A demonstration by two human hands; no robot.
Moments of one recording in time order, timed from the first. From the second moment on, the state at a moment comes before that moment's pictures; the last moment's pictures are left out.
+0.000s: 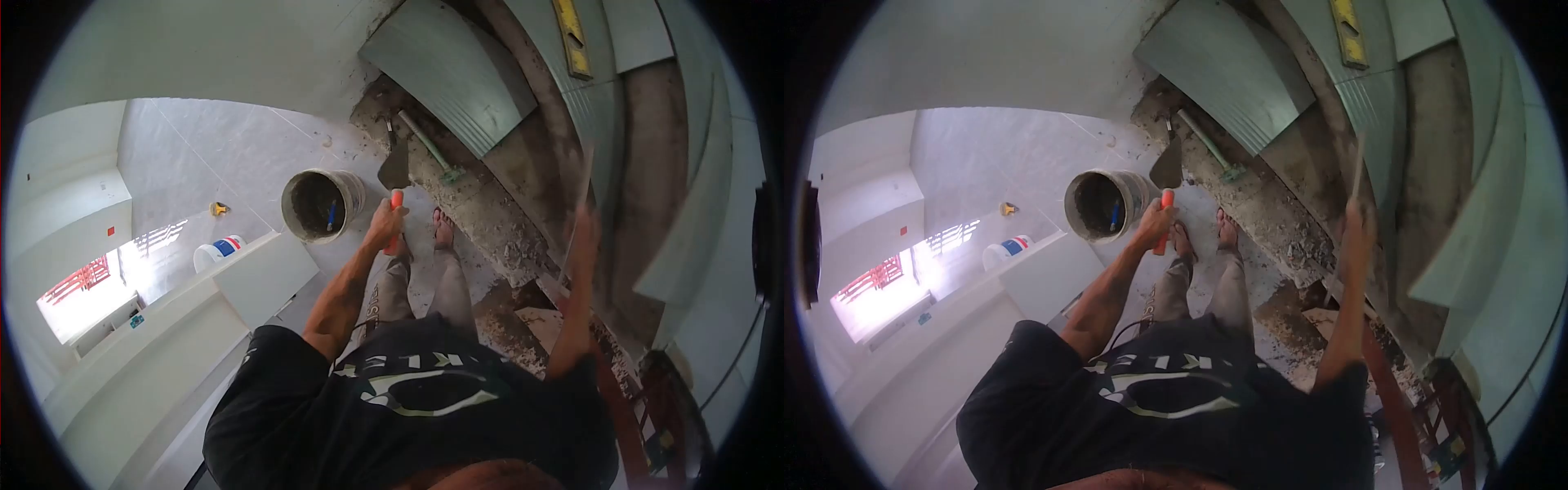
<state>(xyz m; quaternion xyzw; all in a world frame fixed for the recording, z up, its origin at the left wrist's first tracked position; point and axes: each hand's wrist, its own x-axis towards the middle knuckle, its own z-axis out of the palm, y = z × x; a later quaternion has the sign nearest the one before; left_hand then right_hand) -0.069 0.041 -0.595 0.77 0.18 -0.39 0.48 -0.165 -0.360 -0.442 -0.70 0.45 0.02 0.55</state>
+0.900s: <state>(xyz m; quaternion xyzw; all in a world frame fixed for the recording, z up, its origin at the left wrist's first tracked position) 0.057 0.155 -0.881 0.93 0.04 0.11 0.34 -0.239 -0.094 -0.646 -0.39 0.44 0.38 0.71</state>
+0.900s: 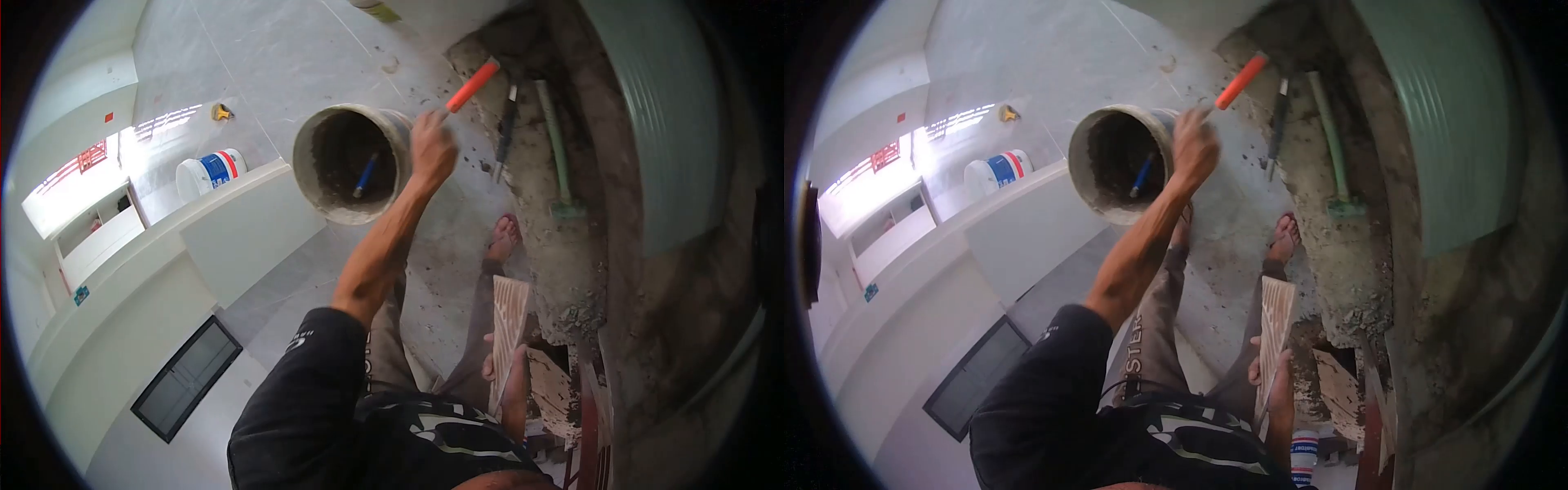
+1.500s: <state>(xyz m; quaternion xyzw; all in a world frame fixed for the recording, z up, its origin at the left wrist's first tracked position) -0.018 0.395 -1.038 0.79 0.26 -0.46 0.31 -0.209 0.092 -0.727 -0.22 0.43 0.31 0.82</state>
